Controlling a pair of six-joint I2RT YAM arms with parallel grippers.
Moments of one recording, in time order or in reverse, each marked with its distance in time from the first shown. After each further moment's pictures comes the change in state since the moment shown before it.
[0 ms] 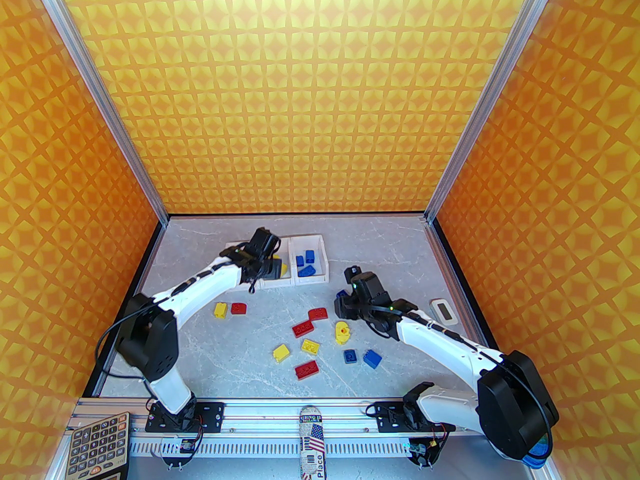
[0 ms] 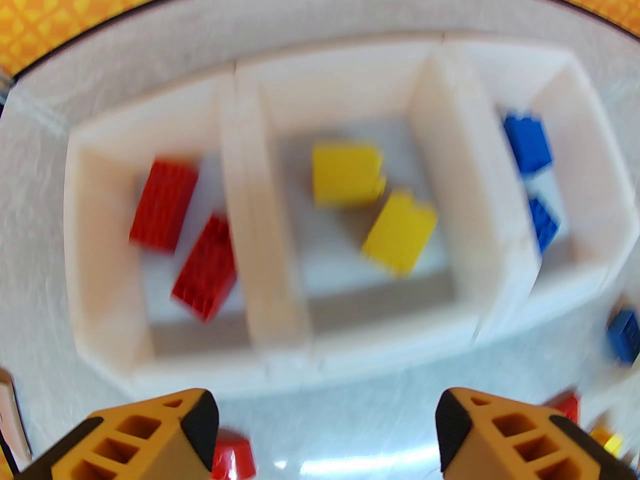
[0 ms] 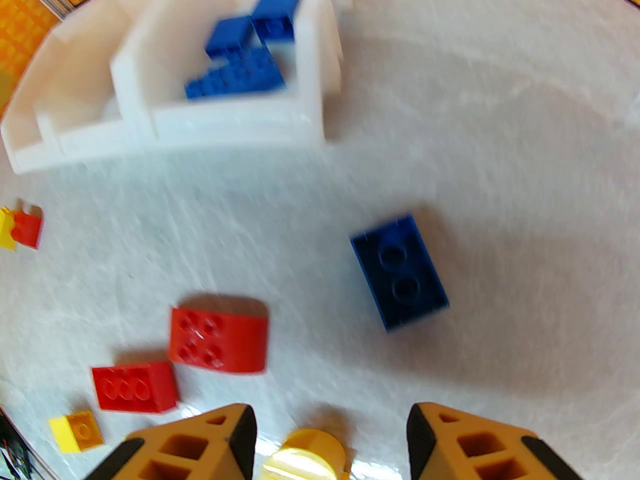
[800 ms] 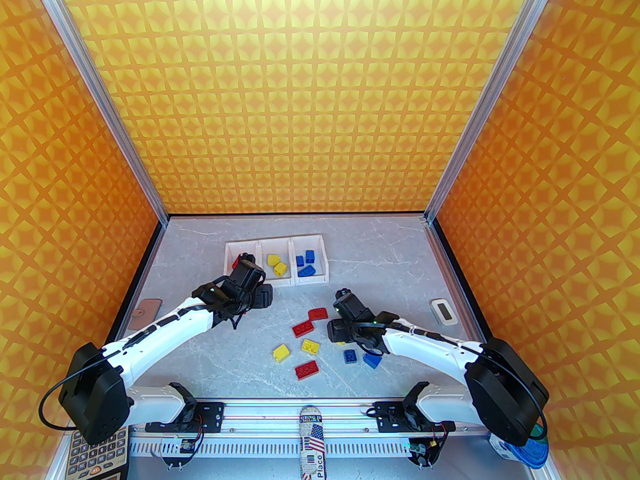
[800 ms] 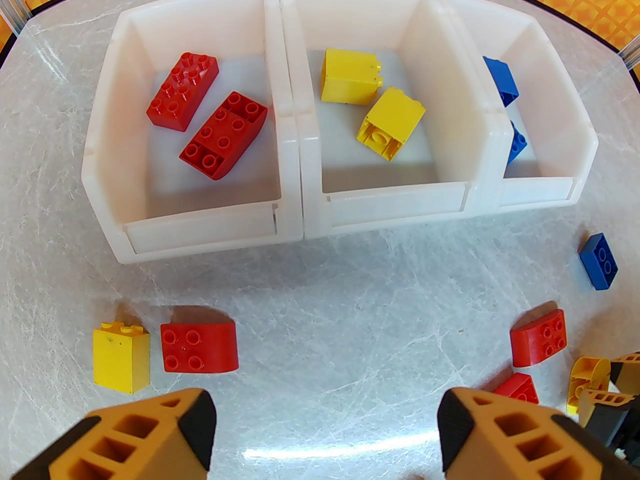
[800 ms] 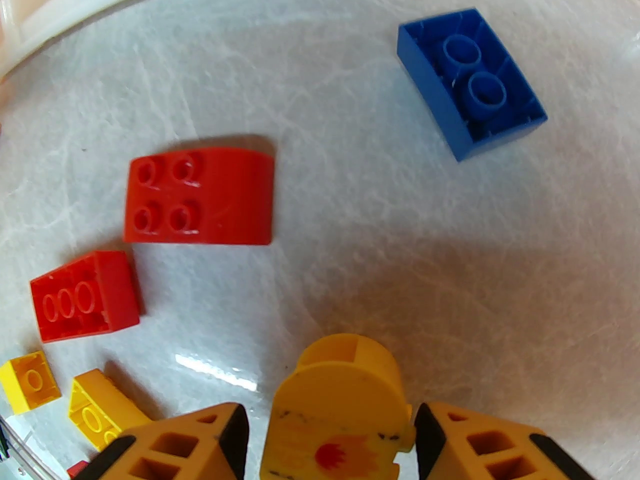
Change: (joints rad) left arm -0.060 -0.337 -0.333 0.081 0.012 -0.154; right arm 0.190 0.077 -0.041 -0.050 0.093 0.185
